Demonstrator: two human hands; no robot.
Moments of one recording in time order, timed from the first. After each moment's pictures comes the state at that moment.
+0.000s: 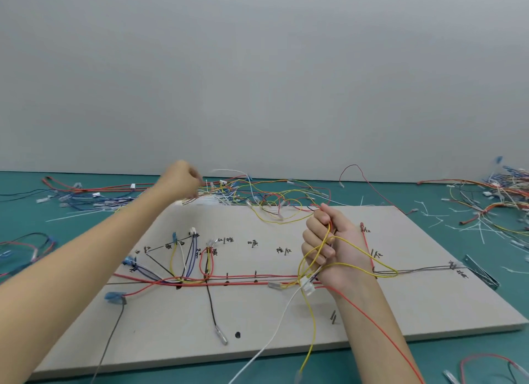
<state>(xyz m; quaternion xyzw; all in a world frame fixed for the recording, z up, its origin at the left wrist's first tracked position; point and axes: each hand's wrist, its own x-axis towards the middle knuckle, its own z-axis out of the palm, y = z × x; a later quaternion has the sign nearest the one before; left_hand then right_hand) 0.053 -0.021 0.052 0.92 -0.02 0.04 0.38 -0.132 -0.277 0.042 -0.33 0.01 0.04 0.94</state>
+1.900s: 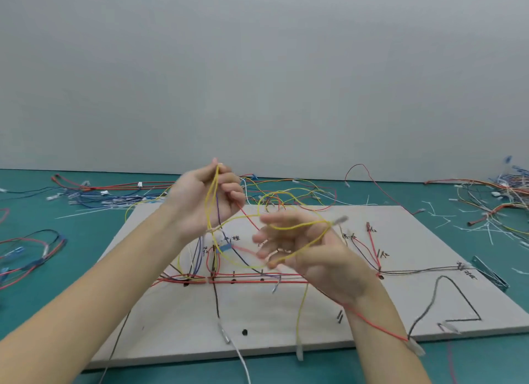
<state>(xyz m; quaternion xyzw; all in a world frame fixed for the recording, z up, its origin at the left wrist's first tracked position) -0.063 -0.060 0.080 0.29 -0.09 -0.29 0.91 -0.143 -0.260 0.037 -0.54 -0.32 0.15 0.77</state>
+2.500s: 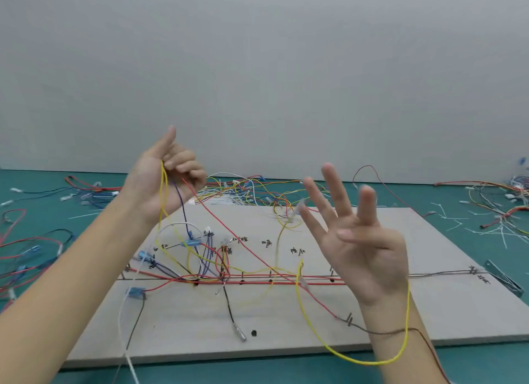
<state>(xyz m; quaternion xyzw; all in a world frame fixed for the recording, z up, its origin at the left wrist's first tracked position) -0.048 -0.002 0.098 0.34 -0.11 -0.13 0.93 -0.153 -0.273 0.051 -0.31 -0.35 0.05 0.88</state>
